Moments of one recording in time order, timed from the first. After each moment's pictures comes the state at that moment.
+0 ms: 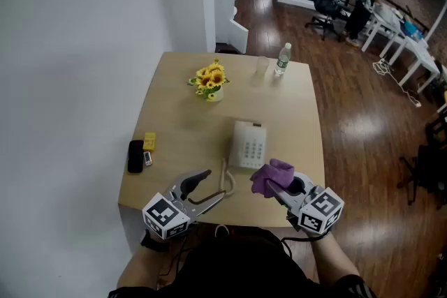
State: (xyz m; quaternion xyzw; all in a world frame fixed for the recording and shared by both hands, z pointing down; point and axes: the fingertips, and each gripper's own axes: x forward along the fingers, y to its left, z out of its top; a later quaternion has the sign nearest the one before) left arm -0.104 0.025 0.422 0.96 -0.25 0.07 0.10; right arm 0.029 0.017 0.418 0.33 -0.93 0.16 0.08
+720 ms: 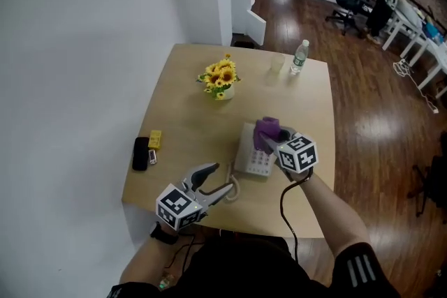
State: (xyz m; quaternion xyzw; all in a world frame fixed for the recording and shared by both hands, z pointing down) left arm -0.081 -0.050 0.469 0.94 -0.30 0.11 0.14; right arm 0.026 -0.201 0.536 0.35 -0.90 0.17 0.20
